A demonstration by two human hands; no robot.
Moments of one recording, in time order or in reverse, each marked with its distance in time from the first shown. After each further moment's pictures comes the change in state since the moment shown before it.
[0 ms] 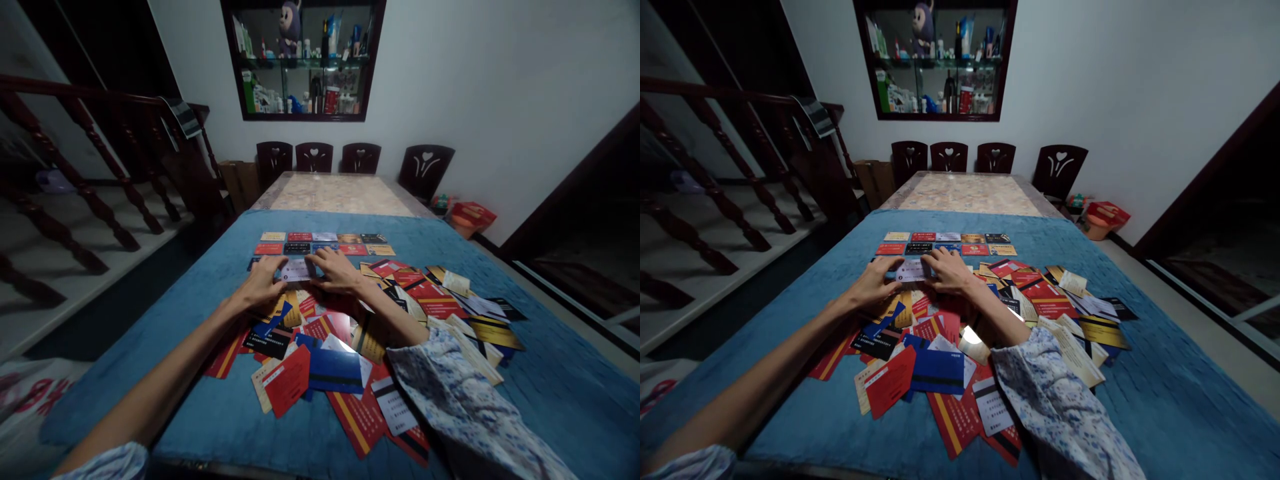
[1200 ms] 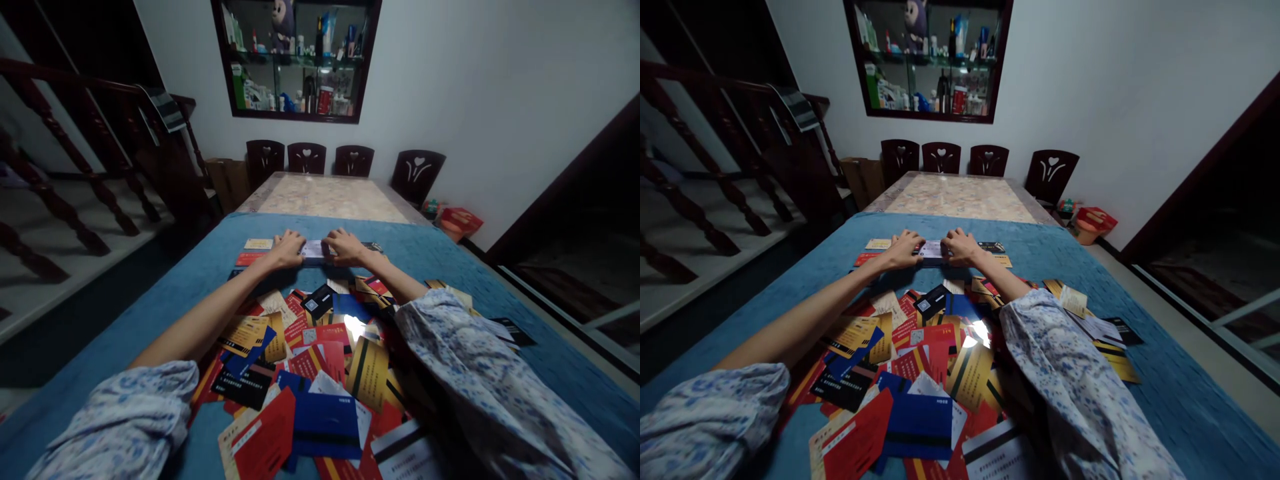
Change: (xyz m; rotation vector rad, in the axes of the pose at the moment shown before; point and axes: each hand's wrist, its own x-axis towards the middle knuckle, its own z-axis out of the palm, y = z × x) left_hand 0.146 0.023 0.024 0.245 -0.241 -0.013; right_hand 0.044 0.103 -0.015 -0.125 -0.199 0.190
